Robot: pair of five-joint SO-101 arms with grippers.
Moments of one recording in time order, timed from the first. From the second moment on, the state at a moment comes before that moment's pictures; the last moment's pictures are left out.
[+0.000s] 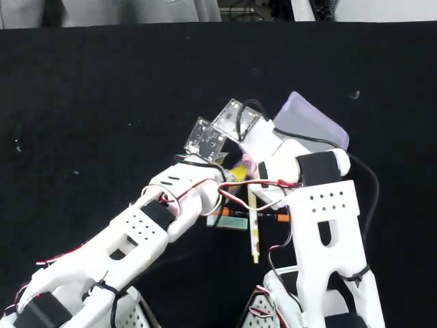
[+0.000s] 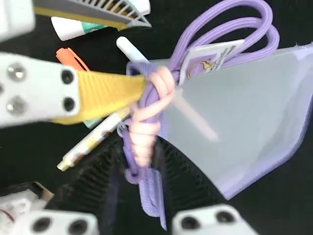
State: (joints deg) left arm 33.4 -33.0 62.0 6.2 6.5; right arm -8.7 -37.2 29.1 87.5 40.1
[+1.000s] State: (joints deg) left arm 21.9 -33.0 61.2 6.2 6.6; right arm 11.3 -37.2 26.7 87.5 43.6
